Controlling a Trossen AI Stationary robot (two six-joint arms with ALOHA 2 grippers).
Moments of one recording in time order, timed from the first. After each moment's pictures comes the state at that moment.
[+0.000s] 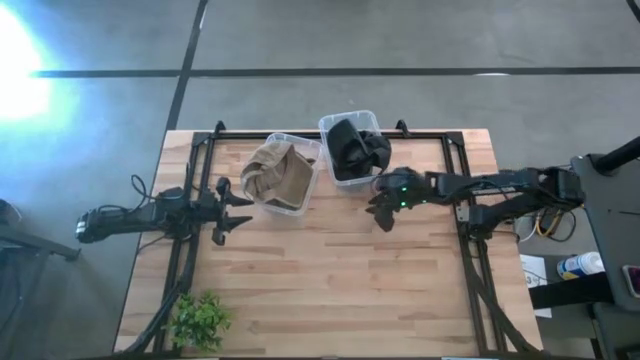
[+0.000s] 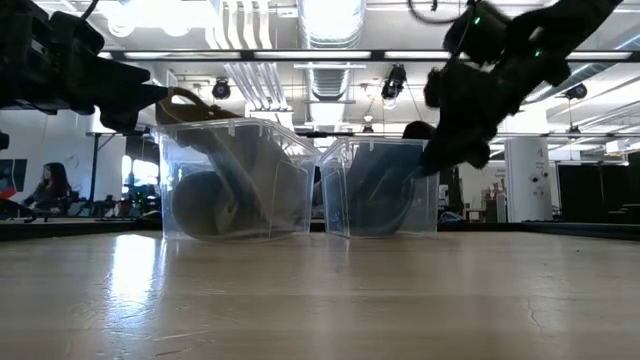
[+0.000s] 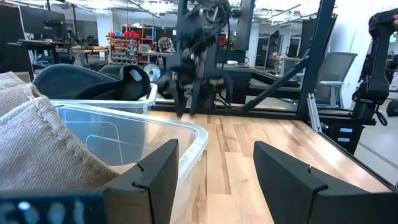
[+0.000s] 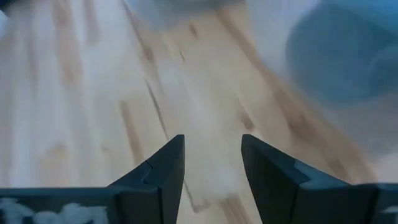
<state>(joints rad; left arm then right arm) 0.08 0.02 0.01 0.03 0.06 -0.06 -0.21 1.26 0.59 -0.10 -0.10 0.39</state>
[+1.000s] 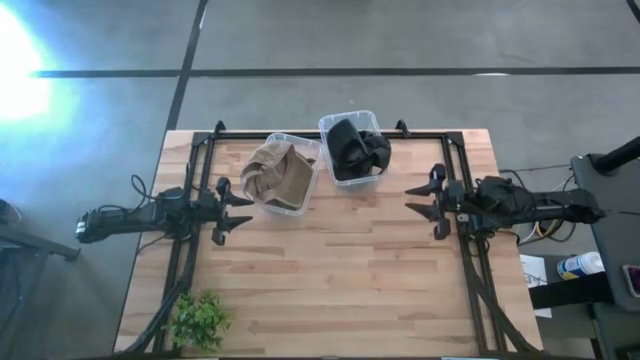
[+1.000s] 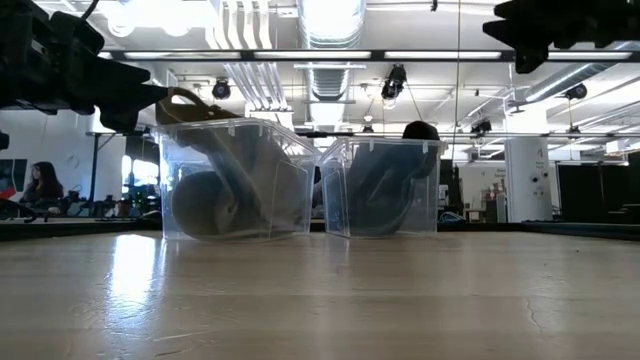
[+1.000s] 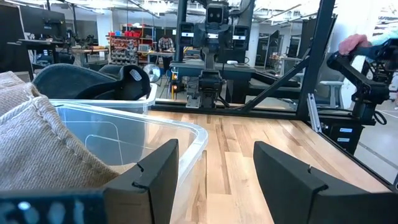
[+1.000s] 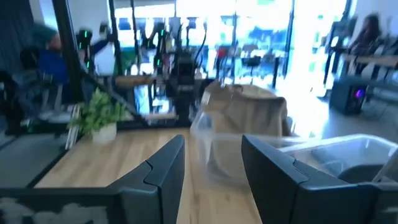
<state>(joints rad) 0.08 0.02 0.01 0.03 0.06 -0.06 0.04 0.36 0.34 0.05 0.10 0.05</state>
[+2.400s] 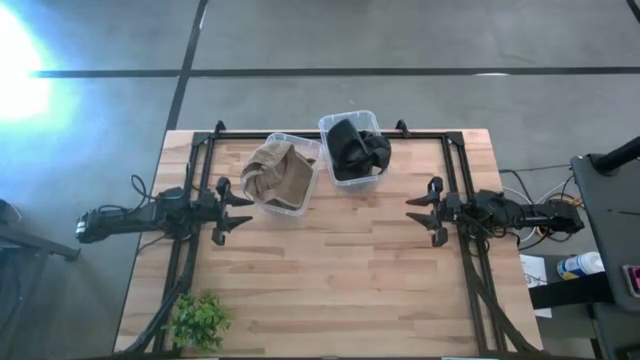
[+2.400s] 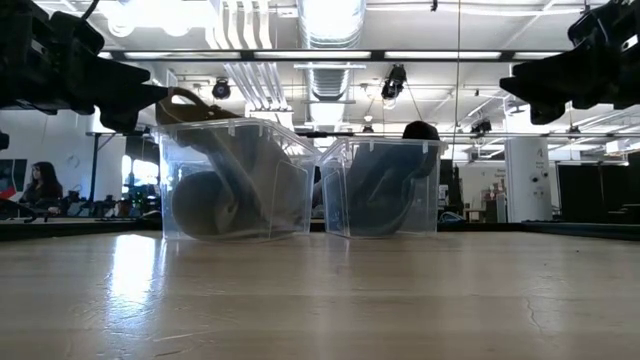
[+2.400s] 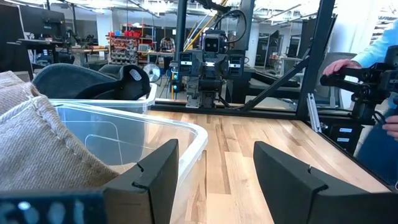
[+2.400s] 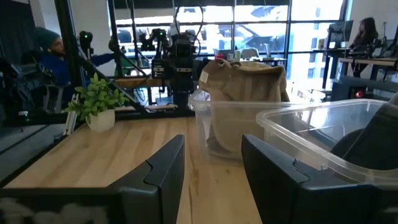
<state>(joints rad) 0.08 0.02 0.01 0.03 0.06 -0.06 0.04 0.00 0.01 0.06 0.11 0.06</state>
